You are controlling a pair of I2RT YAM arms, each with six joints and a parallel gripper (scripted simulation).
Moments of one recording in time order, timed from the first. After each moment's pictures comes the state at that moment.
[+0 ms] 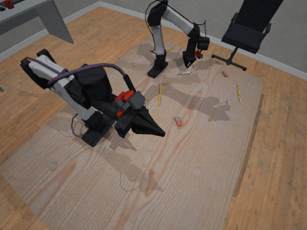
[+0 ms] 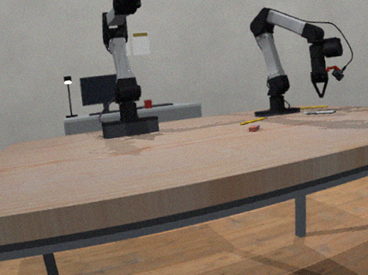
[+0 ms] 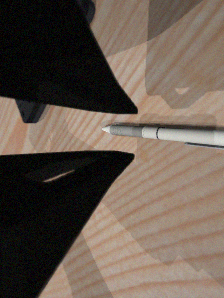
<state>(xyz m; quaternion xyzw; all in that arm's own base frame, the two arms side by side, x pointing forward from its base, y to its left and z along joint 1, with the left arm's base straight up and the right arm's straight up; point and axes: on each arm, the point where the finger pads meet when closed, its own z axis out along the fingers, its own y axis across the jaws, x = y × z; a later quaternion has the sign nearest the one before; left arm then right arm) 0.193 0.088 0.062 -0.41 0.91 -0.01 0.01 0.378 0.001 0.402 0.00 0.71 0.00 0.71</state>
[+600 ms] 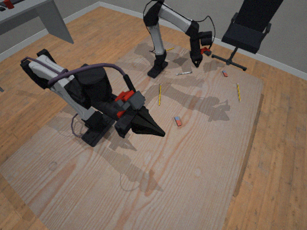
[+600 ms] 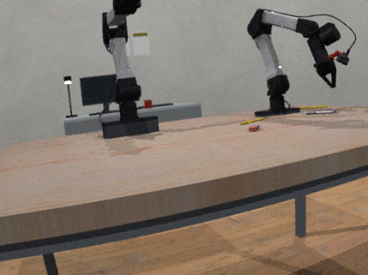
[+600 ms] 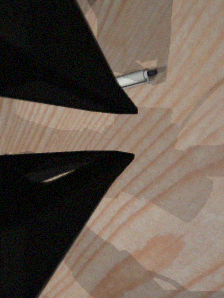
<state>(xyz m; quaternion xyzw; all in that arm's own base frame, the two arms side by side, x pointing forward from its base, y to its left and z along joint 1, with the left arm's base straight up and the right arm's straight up) 0.261 0.091 0.100 -0.32 0.93 -0.01 0.17 0.378 0.001 0.402 0.00 0.71 0.00 0.71</state>
